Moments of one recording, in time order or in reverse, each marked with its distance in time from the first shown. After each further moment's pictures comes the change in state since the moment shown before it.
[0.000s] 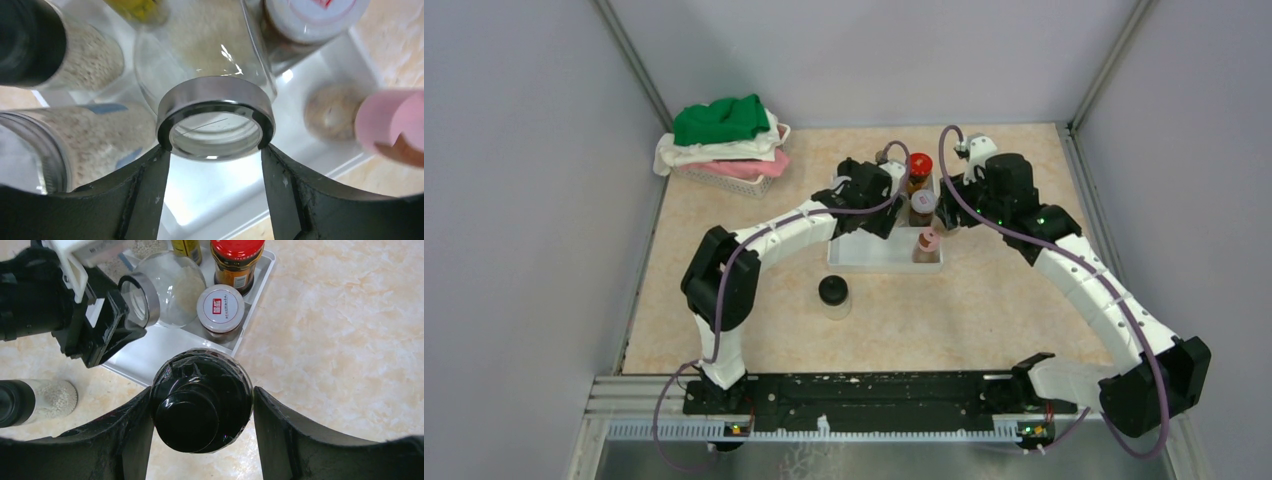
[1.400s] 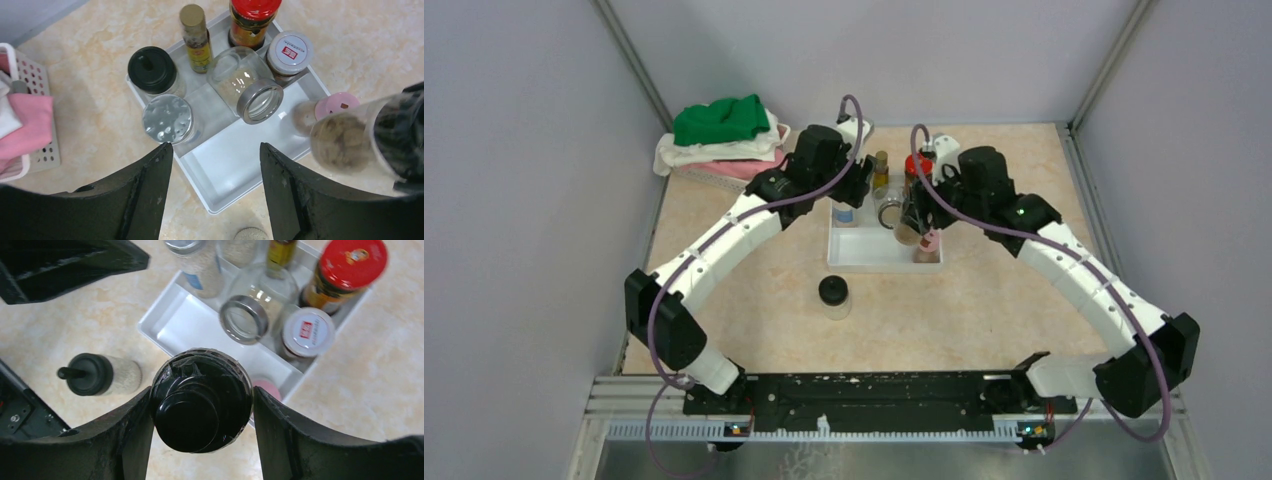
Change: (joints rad) left arm 0.092 -0.300 0.080 -0.198 0.089 0.096; right arm 0.101 0.071 0.088 -0.027 -0.164 0.021
